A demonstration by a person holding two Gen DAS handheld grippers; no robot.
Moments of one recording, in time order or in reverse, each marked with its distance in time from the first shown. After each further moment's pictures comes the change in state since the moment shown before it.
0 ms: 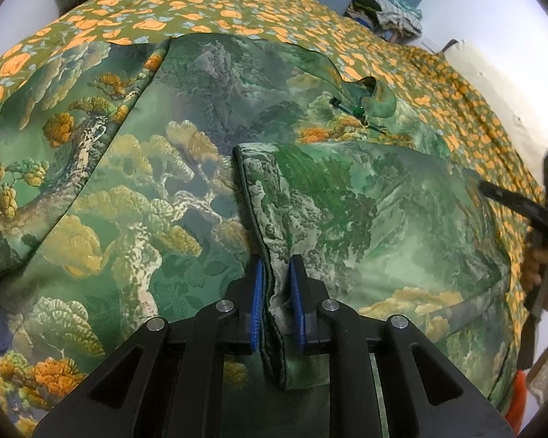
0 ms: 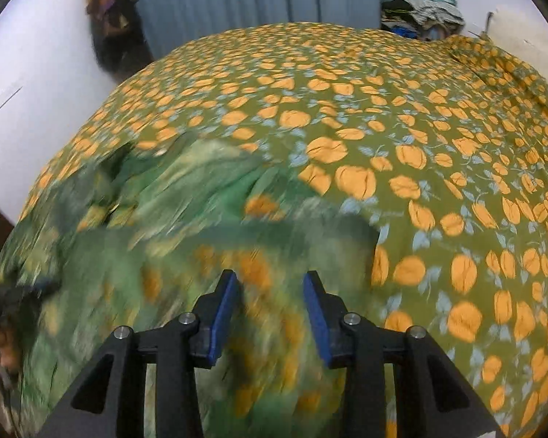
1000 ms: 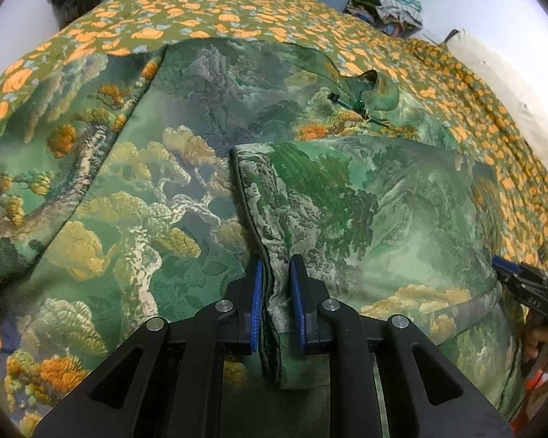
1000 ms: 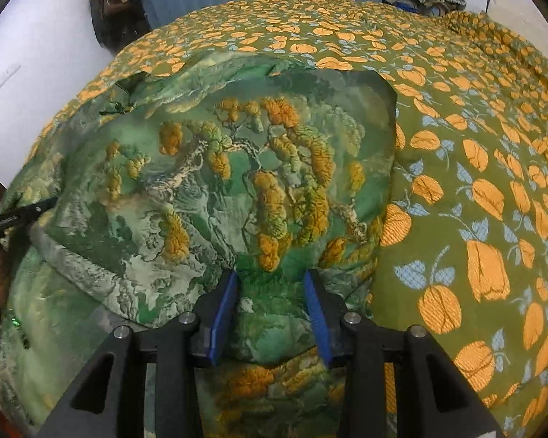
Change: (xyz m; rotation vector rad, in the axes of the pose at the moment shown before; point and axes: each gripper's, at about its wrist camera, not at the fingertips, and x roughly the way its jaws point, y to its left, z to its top) left arm -0.004 -0.012 -0.001 0.046 -0.006 0.069; right arm -0.018 0.020 -0.108 -0.037 0.092 -0.013
